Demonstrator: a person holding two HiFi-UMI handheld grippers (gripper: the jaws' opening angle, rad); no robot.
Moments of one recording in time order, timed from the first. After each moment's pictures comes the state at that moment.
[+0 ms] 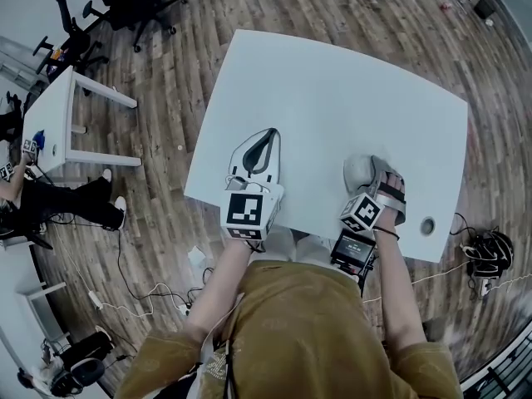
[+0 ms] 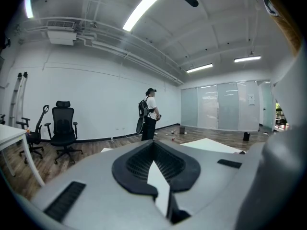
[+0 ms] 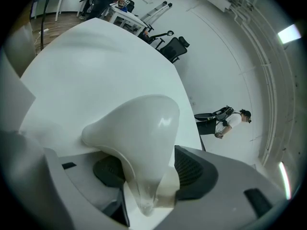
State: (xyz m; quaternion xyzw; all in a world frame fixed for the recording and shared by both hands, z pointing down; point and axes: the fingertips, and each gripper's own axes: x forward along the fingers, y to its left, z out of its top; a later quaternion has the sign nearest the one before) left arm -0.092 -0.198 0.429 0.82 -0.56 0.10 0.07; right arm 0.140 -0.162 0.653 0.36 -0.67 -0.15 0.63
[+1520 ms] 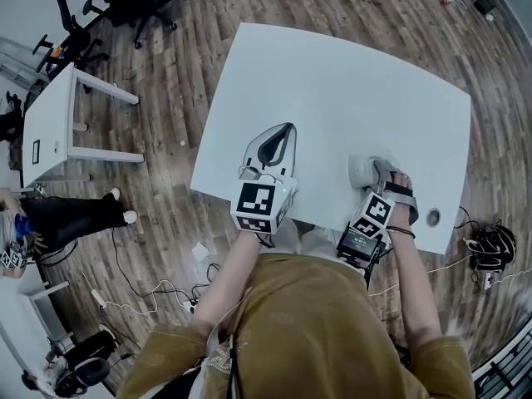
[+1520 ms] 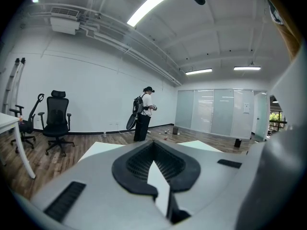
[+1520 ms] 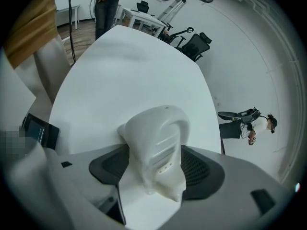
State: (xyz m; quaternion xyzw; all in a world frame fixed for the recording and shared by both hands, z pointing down) left arm -0.079 -0.189 0.436 0.84 -0.52 0.09 0.11; right arm 0.130 -0.107 0.657 0.23 -0.70 -0.10 0.67
